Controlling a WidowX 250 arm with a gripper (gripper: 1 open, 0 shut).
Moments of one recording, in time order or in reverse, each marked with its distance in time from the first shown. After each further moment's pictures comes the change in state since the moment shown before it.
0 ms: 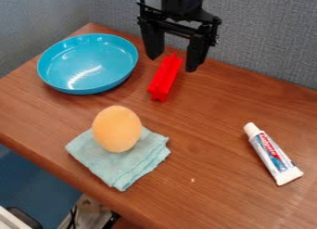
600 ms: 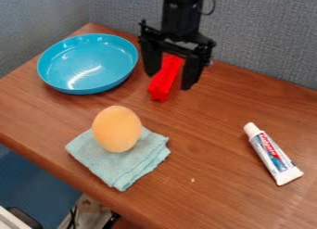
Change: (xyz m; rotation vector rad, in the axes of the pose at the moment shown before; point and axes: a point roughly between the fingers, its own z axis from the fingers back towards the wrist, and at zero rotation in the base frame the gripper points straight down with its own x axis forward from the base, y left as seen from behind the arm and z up) arm 0.004 0.012 -0.034 0.013 0.086 -0.005
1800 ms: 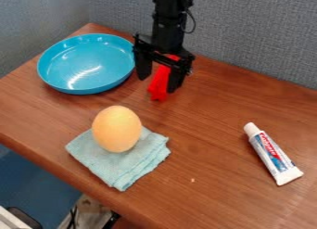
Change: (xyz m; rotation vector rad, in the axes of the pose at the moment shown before) arm 0.050 0.040 -0.045 0.049 0.000 -0.016
